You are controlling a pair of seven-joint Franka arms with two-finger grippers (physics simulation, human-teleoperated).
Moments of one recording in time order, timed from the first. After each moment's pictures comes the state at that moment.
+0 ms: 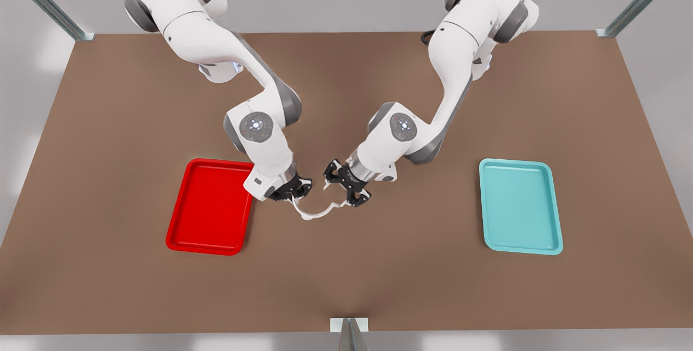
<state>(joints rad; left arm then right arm) -0.61 0.66 -0.08 -1.29 -0.30 2.42 -2.90 0.31 0.50 0.26 -1.47 -0.17 2.17 0.51</state>
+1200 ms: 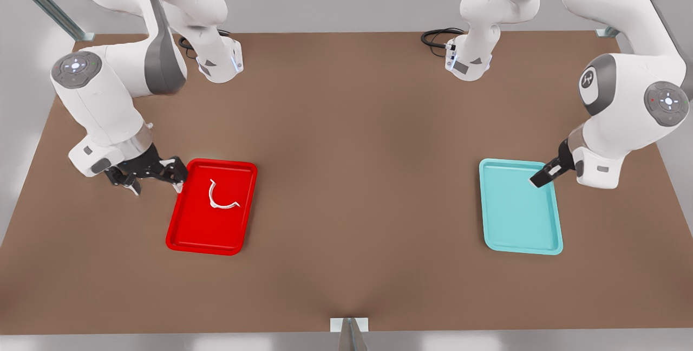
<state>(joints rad) -0.01 0.27 -0.06 -1.33 -0.01 1.59 -0.62 0.01 0.19 0.22 -1.42 -0.16 1.86 0.18</state>
